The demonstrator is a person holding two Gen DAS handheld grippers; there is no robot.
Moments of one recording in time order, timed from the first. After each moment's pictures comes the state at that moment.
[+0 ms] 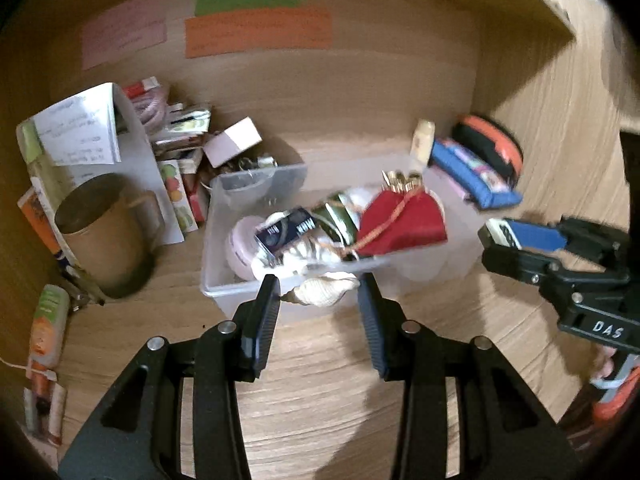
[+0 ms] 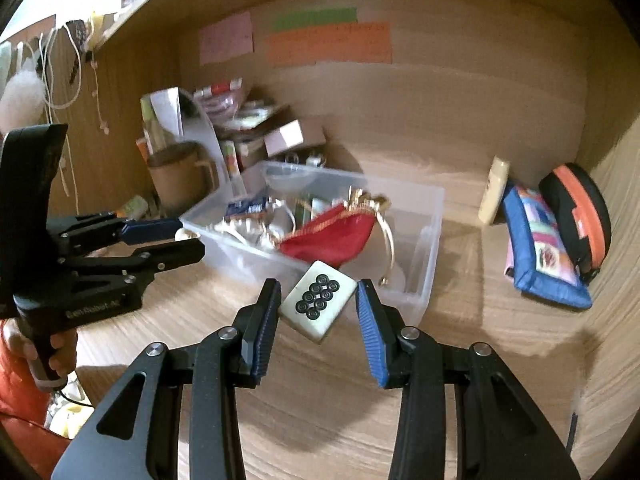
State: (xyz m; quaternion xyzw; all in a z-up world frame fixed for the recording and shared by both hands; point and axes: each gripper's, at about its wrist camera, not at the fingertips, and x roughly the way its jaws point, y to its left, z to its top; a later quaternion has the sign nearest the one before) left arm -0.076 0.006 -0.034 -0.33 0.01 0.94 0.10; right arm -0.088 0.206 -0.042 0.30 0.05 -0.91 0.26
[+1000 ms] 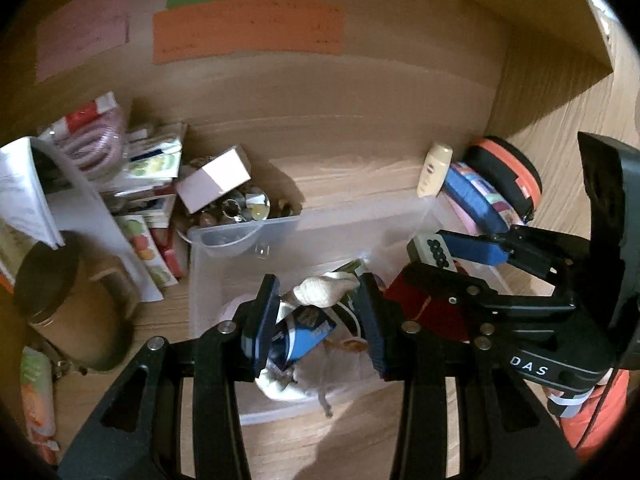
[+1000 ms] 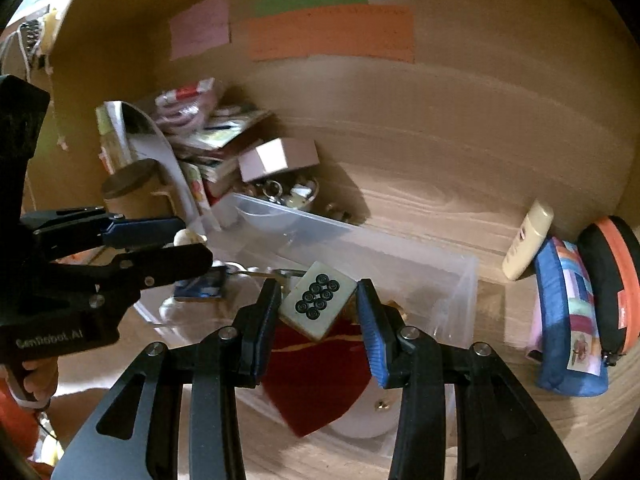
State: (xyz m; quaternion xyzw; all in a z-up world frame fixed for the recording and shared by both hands) left arm -0.167 0.011 -0.025 -0.35 0.01 0.93 0.13; right arm -0.183 0.156 -0.051 0.33 0.07 -0.91 0.26
